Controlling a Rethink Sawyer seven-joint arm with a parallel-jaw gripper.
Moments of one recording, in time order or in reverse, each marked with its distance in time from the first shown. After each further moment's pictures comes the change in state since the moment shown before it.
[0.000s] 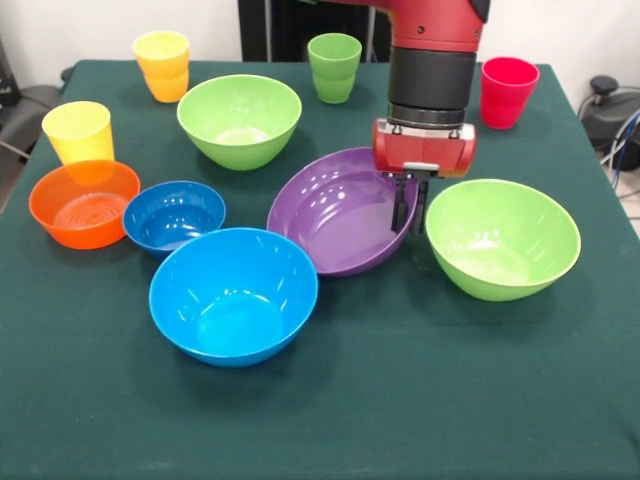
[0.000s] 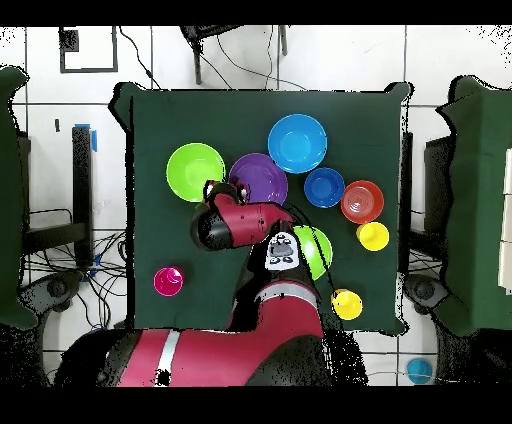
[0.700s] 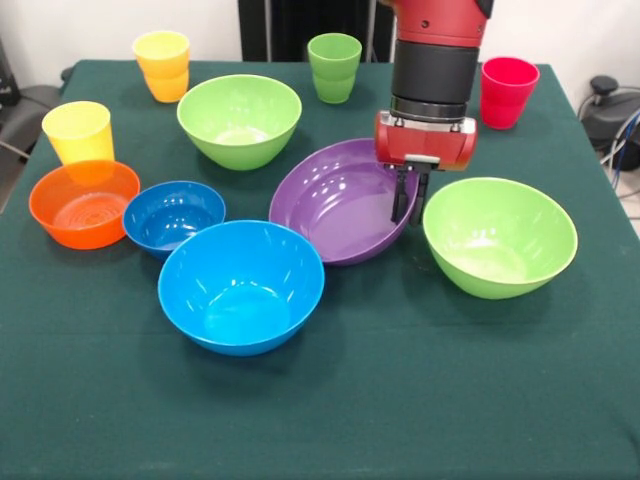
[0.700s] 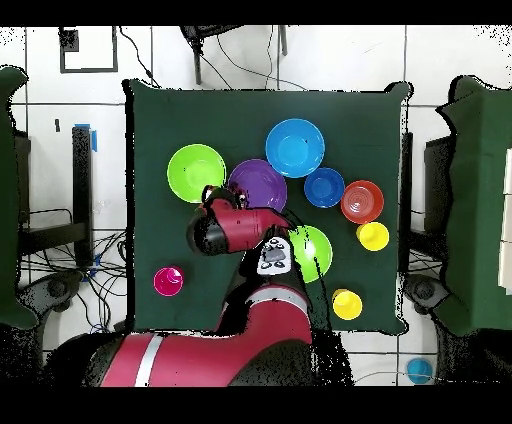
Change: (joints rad) arm 0.038 -0.001 -0.037 0.025 0.034 0.000 0.000
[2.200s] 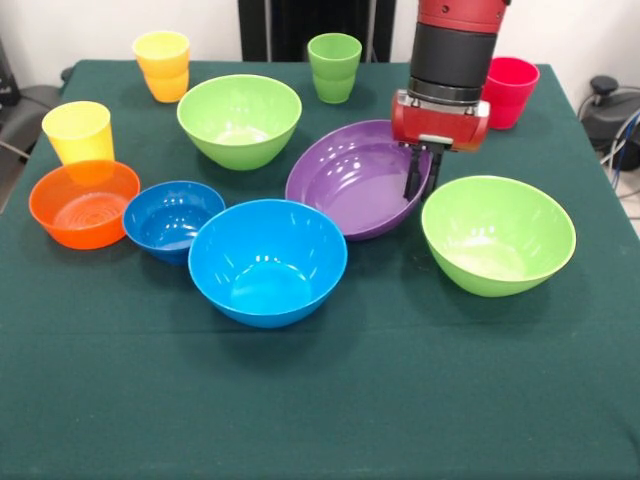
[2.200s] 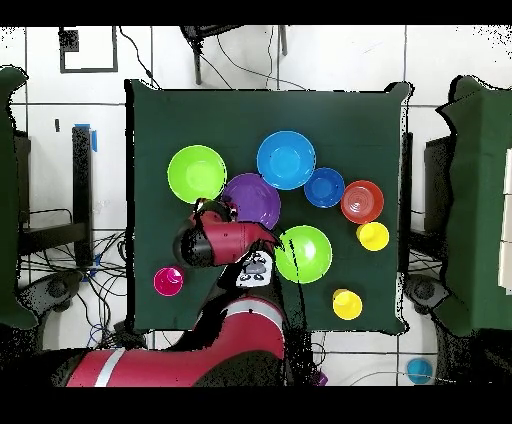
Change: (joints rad) arm 0.078 -0.009 -0.052 0.073 0.109 0.000 0.000
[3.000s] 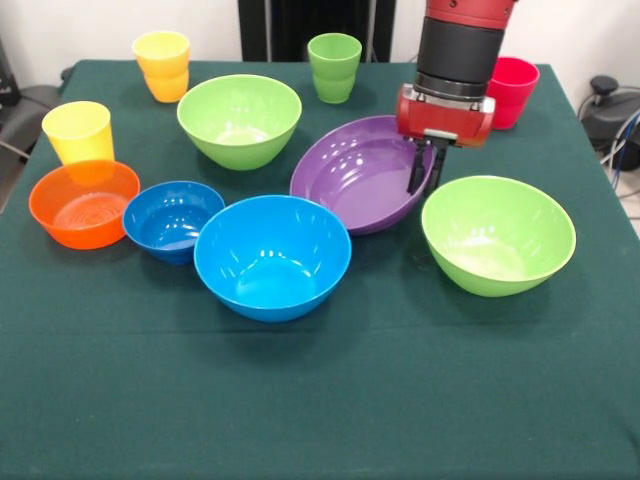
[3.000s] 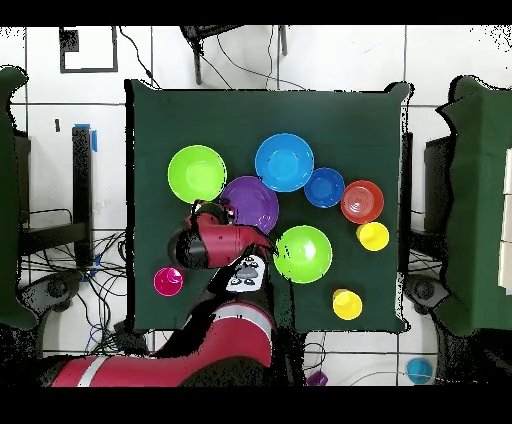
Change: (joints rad) arm 0.042 0.000 -0.033 0.015 0.061 0.000 0.000
